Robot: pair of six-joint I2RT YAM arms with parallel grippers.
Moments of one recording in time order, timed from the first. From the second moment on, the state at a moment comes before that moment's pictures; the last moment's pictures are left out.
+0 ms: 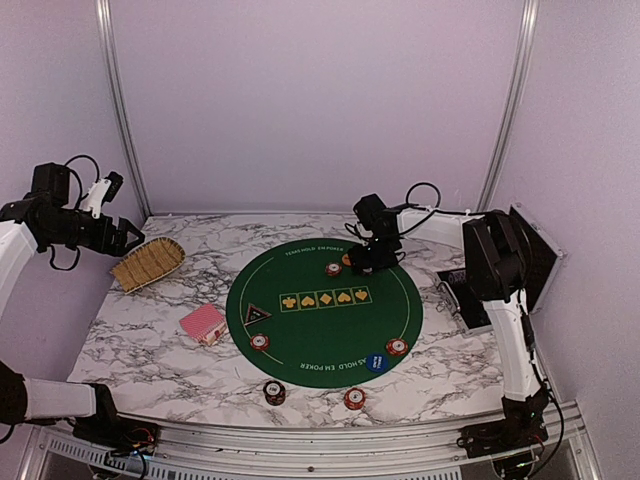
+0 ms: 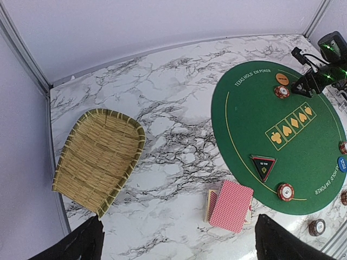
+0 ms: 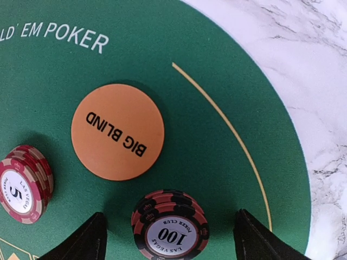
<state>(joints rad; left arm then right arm) 0.16 1.10 1.19 -0.88 0.44 0.32 0.51 2.35 1.92 -0.71 0.11 0.23</state>
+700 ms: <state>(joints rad) 0.16 1.10 1.19 -0.89 0.44 0.33 1.01 1.90 1.69 -0.69 0.18 0.23</state>
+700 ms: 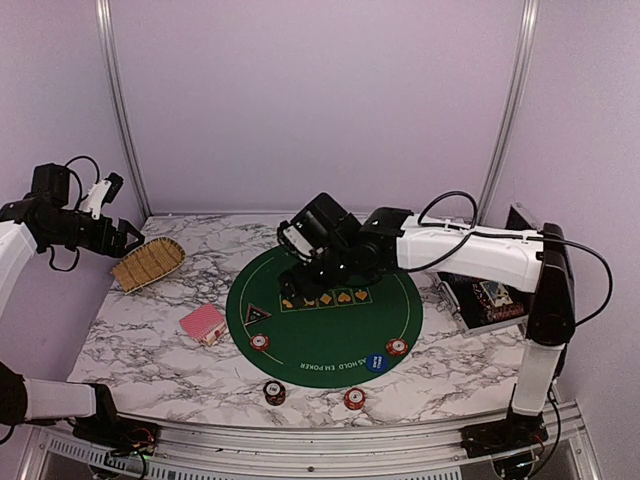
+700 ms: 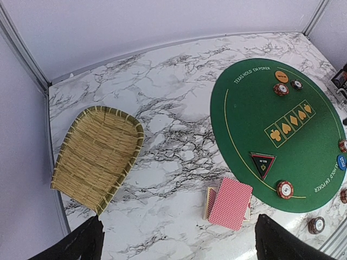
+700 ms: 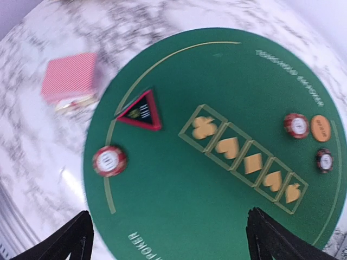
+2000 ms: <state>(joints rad) 0.16 1.11 1.20 -0.89 0.44 0.33 1.32 2.17 1.71 -0.78 0.03 0.21</state>
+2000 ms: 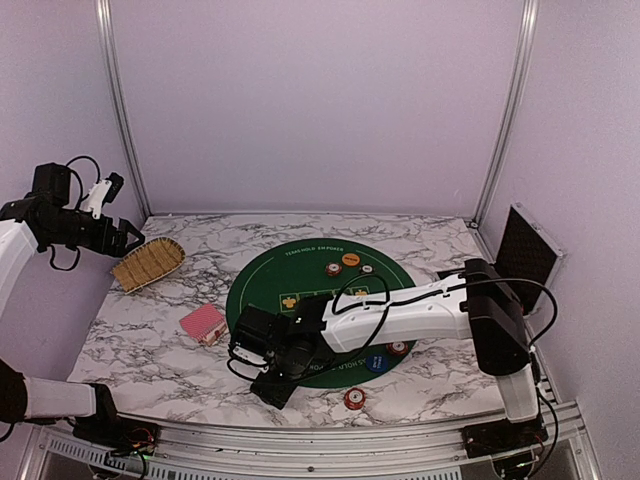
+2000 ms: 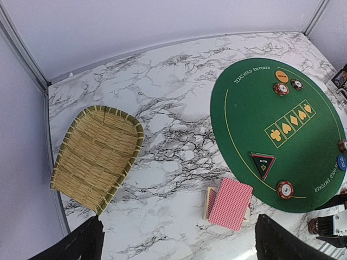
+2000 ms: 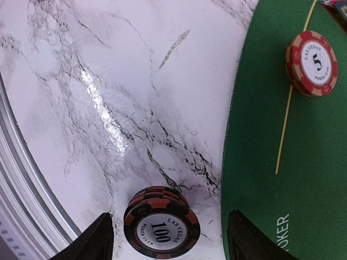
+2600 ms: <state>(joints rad) 0.16 1.11 1.21 -0.89 0.44 0.33 1.32 2.18 1.72 -0.79 0.02 0.20</state>
